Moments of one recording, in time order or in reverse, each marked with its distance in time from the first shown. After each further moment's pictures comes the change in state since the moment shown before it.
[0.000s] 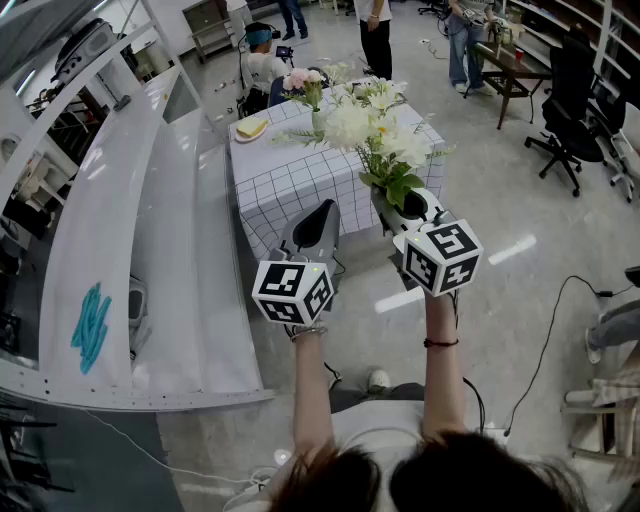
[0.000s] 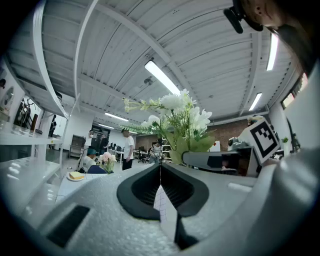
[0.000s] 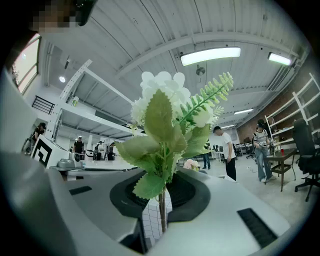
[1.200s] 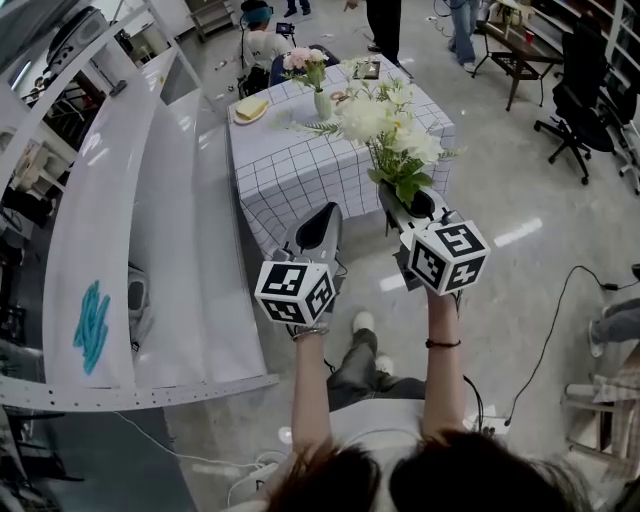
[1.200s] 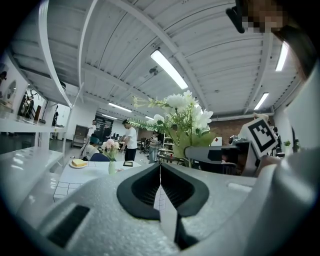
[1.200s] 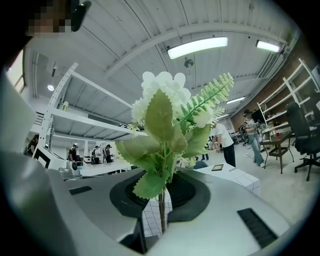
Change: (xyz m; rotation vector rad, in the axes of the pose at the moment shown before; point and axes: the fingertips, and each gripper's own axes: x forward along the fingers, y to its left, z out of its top) left arm 0.020 0.010 -0.037 -0.053 0.096 0.031; right arm 0.012 -0.033 -0.028 0.123 0.039 -0.018
